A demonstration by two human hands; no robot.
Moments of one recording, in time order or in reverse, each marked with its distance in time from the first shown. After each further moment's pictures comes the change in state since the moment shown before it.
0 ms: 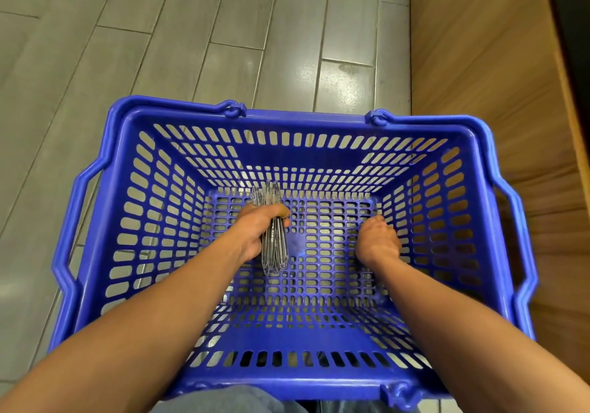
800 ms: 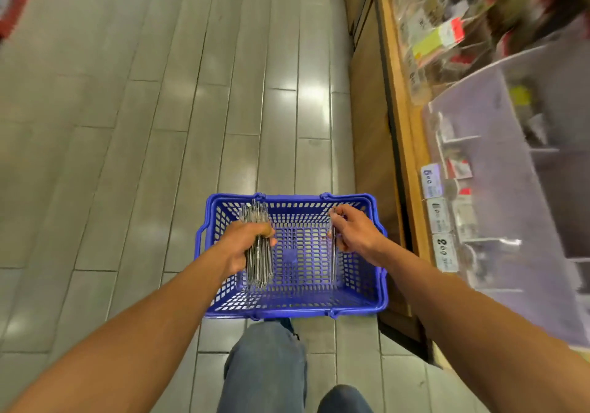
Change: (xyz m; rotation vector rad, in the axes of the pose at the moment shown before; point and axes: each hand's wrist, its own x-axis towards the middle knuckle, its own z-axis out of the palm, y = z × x) left_hand -0.317 0.174 0.016 0.209 -0.047 -0.003; right_hand -0.249 0.033 -0.303 1.160 -0.253 -0.302
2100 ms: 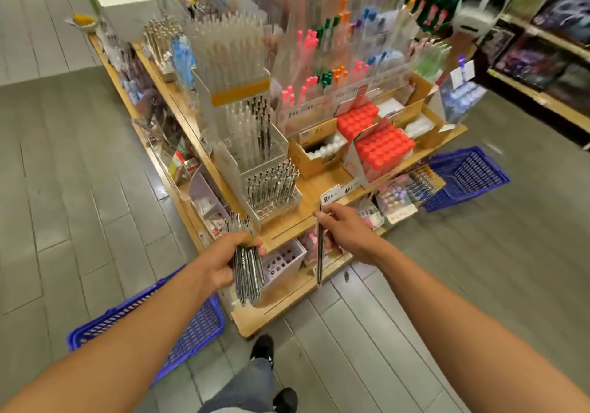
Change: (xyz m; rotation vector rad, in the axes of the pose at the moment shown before) left_hand -0.436 0.044 0.462 0.216 -0.520 -0.025; right_hand -0.573 -0.051 -0.394 0.290 0.465 -0.189
